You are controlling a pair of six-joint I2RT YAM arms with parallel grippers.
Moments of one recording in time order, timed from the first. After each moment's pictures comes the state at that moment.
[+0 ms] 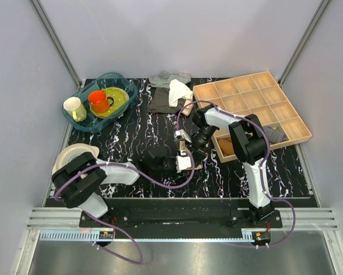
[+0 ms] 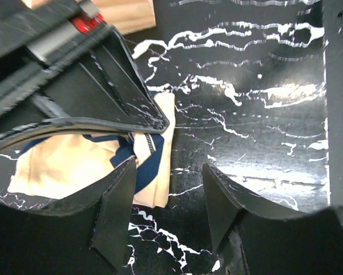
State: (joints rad) left arm -0.89 1.53 0.52 0.58 0.43 0.39; right arm 0.50 2.20 1.58 -1.29 -0.78 -1.09
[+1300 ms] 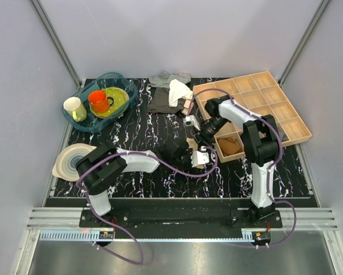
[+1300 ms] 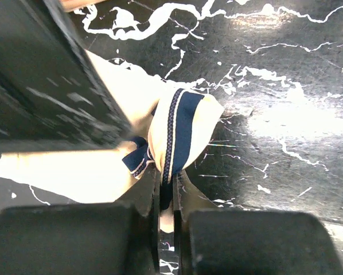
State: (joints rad) left arm -0.95 1.79 0.87 0.19 0.25 0.53; right arm 0.39 2.12 1.60 -1.28 -0.81 -1.04
